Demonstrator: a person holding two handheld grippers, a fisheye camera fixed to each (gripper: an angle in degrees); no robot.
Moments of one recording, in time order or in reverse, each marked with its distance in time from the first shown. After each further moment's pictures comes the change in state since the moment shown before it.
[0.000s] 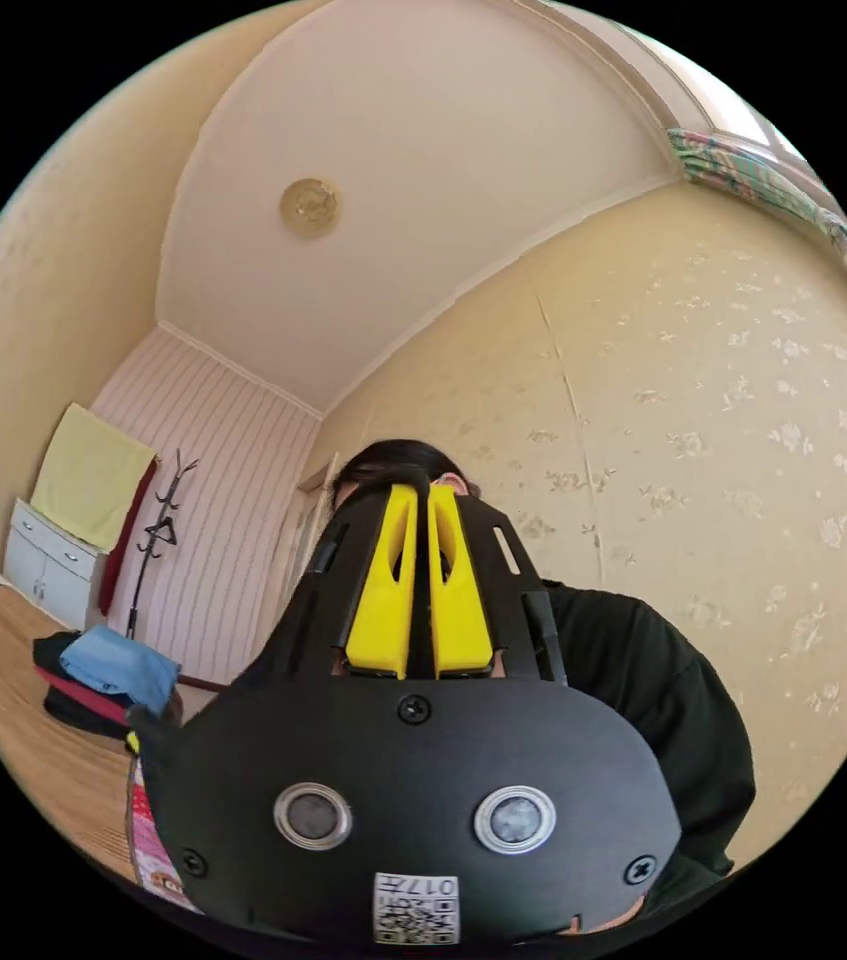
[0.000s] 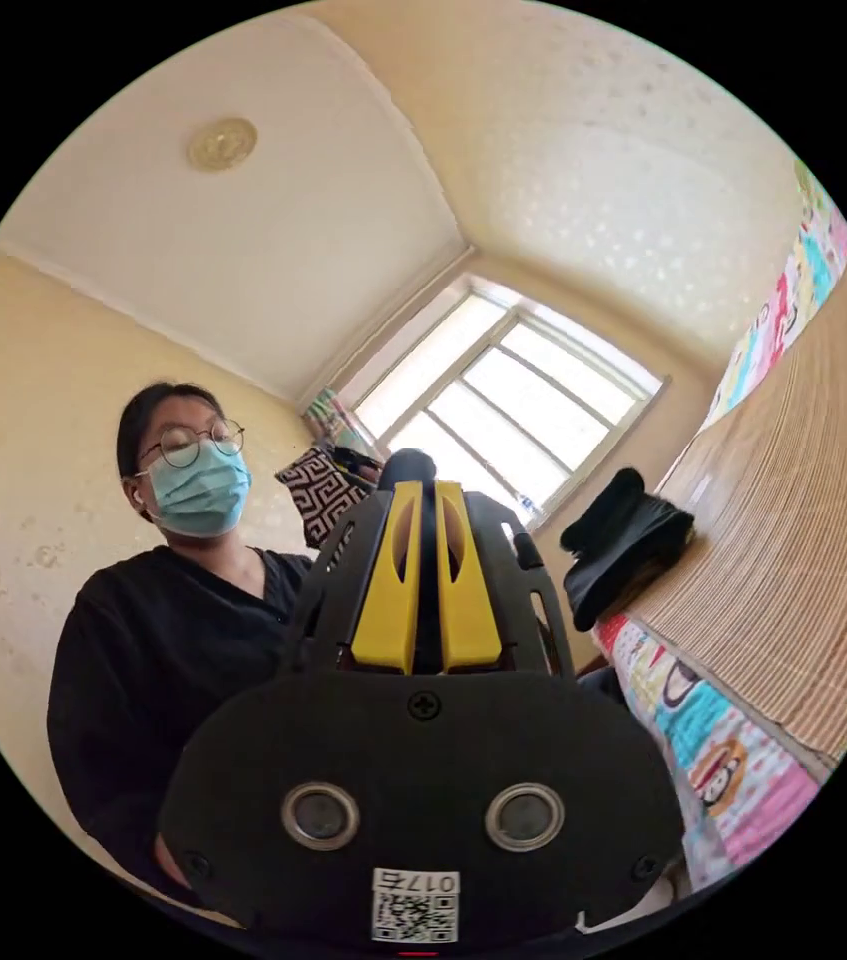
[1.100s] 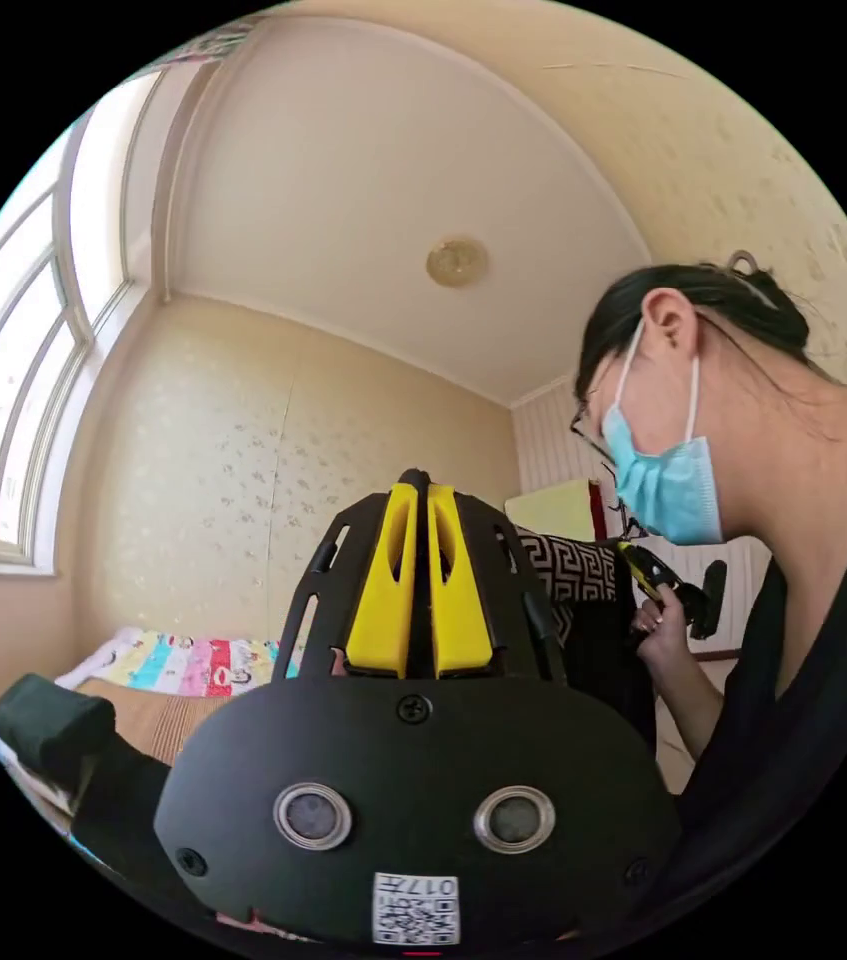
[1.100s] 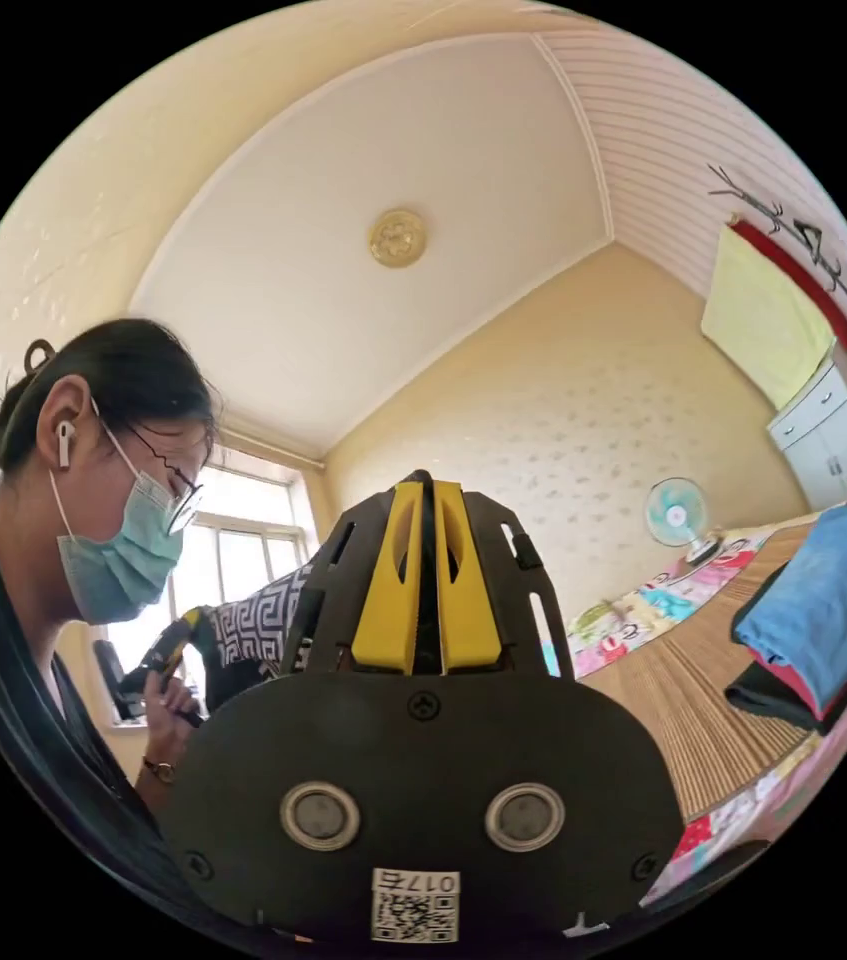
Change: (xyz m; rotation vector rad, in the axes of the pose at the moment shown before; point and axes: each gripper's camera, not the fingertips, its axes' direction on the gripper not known) left arm 0.099 0.074 0.179 -0.065 -1.402 0.763; right arm -0.326 0.033 0.227 0.635 0.986 -0.726
